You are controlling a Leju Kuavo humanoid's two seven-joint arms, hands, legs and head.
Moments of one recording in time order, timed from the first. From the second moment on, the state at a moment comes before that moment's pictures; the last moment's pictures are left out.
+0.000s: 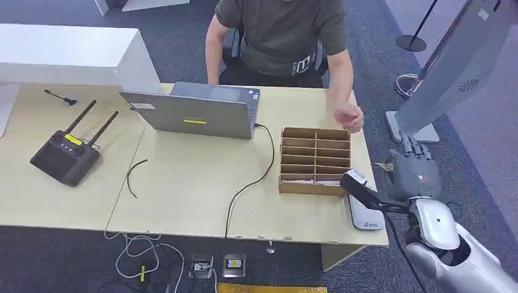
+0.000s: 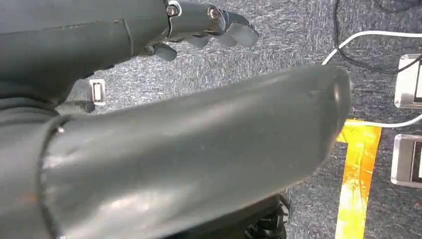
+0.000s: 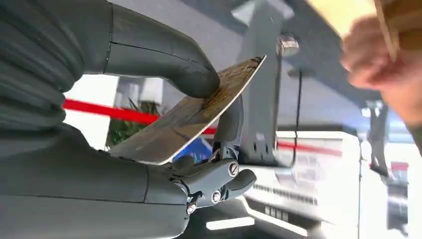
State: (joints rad) left arm -0.13 0.00 -1.13 -0.27 1.02 0.65 -0.10; right arm -0.45 -0.68 0.80 -1.69 0.93 -0.21 0.69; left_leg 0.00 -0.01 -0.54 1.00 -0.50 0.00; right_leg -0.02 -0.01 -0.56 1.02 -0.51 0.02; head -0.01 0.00
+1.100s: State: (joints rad) left arm -0.15 -0.01 -1.14 -0.28 0.97 0.64 -0.07; right arm -0.58 -0.58 0.79 -1.65 1.00 -0.20 0.52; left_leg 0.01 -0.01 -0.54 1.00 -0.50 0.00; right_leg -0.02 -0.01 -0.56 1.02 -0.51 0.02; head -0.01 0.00
